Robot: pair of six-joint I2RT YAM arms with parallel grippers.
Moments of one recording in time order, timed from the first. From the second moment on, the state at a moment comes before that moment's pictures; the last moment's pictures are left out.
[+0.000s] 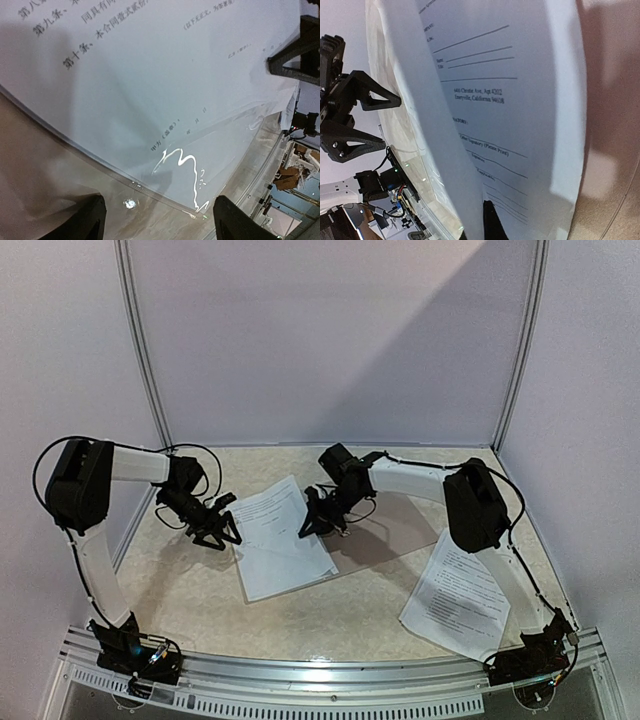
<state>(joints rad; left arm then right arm) -0.16 1.96 1.21 -0.84 0.65 0.12 0.76 2.55 2.15 -0.70 -0.69 0.73</state>
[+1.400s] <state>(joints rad) -0.16 1.98 1.26 -0.85 0.60 0.12 0.77 2.55 2.19 -0.86 -0.61 0.64</state>
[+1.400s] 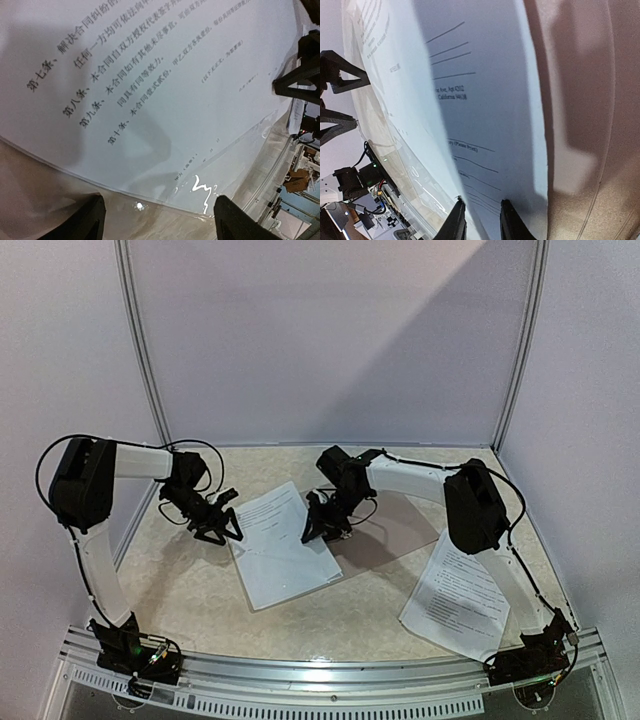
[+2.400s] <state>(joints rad) -0.16 2.01 1.32 -0.81 0.54 0.12 0.77 2.55 2.26 -0.95 -0.66 0.56</state>
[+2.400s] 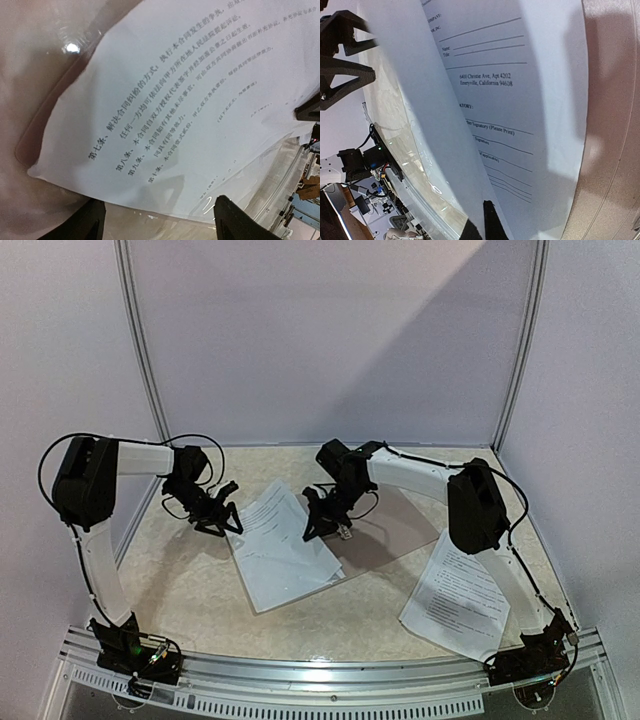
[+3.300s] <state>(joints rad) -0.16 1.83 1.18 -0.89 0.49 0.22 0.77 2.50 2.14 -0.91 -0.59 0.65</state>
